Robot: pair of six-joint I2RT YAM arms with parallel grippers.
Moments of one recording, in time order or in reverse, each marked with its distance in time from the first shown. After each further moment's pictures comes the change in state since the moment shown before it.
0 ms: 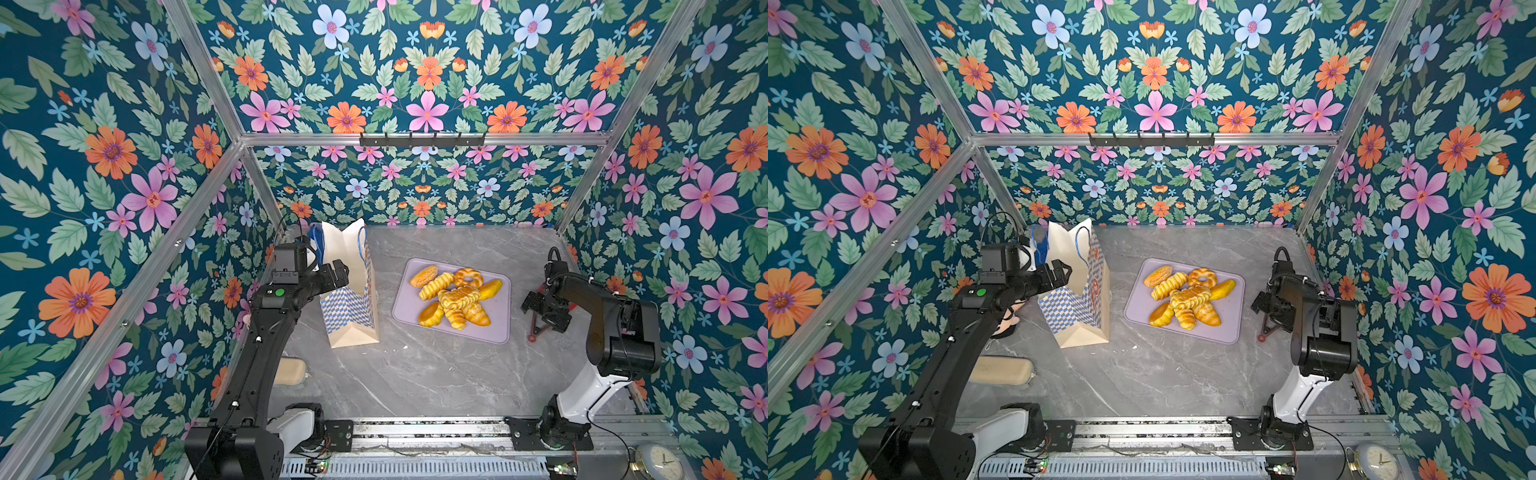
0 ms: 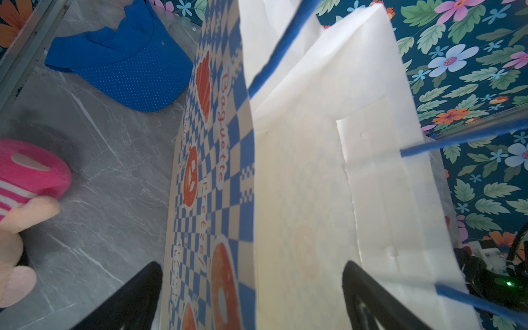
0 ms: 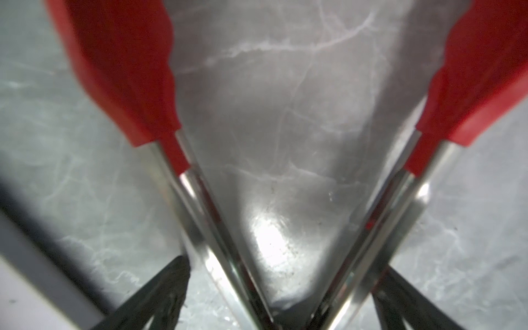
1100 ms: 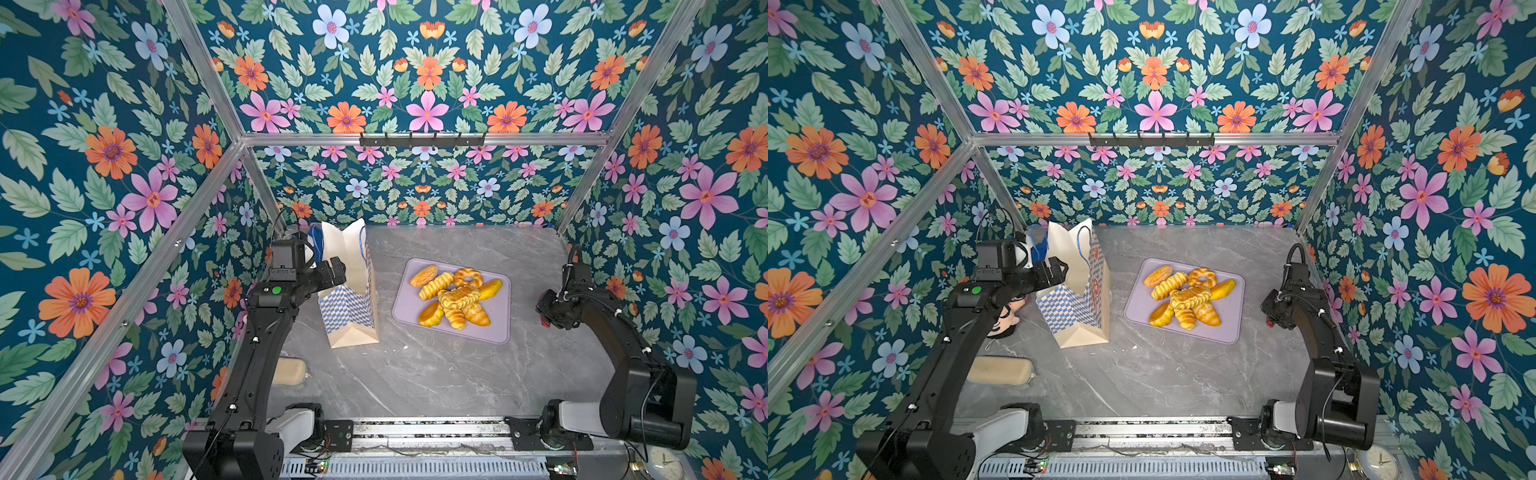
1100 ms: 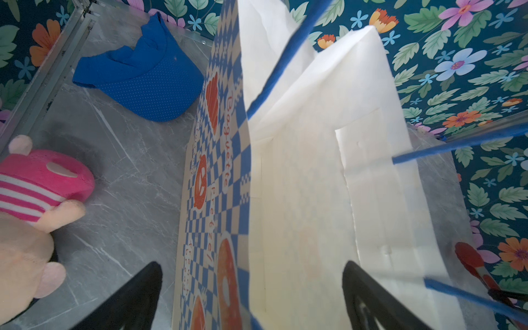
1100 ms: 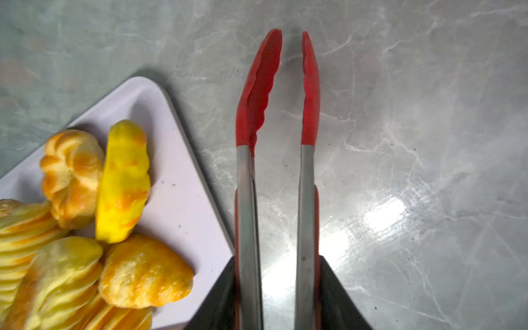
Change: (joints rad) left arm 0.000 0.005 0.063 -0.054 -0.040 0.021; right arm -0.002 -0.470 -0.131 -0.050 -0.128 0.045
